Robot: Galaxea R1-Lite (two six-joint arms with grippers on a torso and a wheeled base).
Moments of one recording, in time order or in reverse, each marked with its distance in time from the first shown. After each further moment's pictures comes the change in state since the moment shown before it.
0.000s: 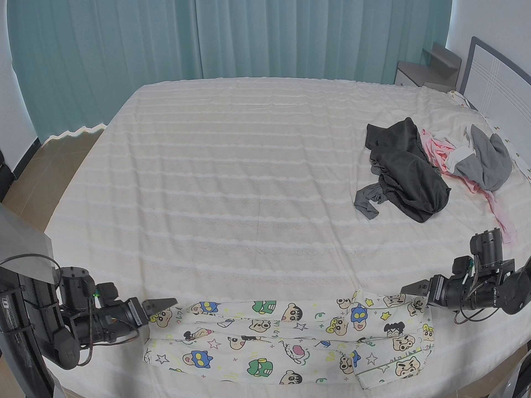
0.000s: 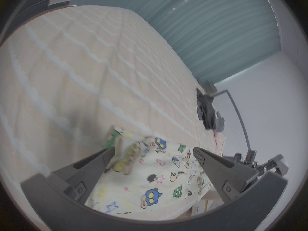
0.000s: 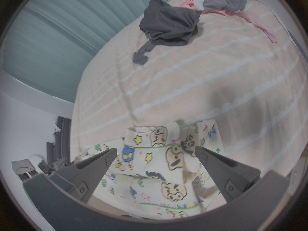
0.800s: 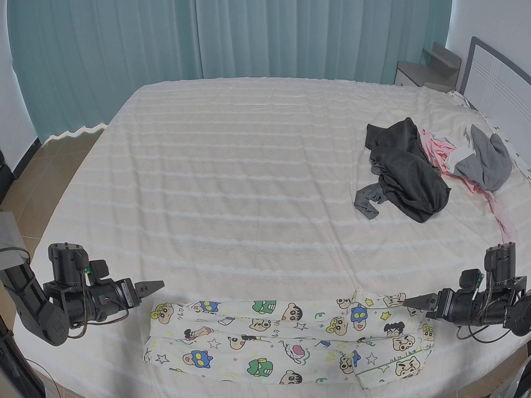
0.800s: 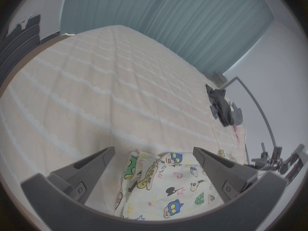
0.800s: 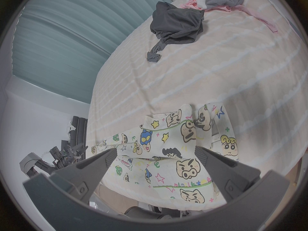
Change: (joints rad) left arm 0.008 -0.217 -0.201 0.456 0.165 0.229; right arm 0.017 -0.126 0.180 -0.125 0.112 0.056
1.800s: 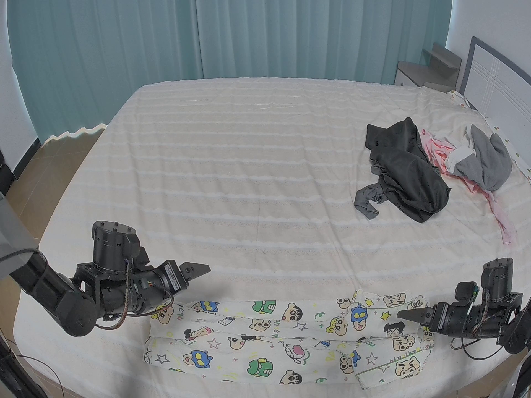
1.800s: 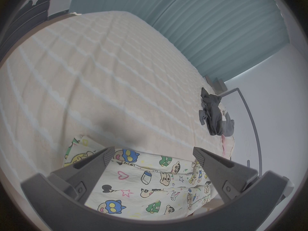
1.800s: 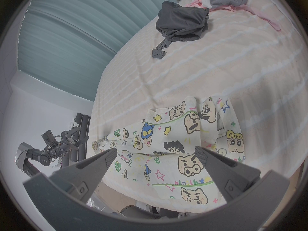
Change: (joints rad) left arm -0.325 -0.073 -0.254 0.326 0.200 -0.375; right arm 0.040 0.097 0.156 -0.301 0.001 0.003
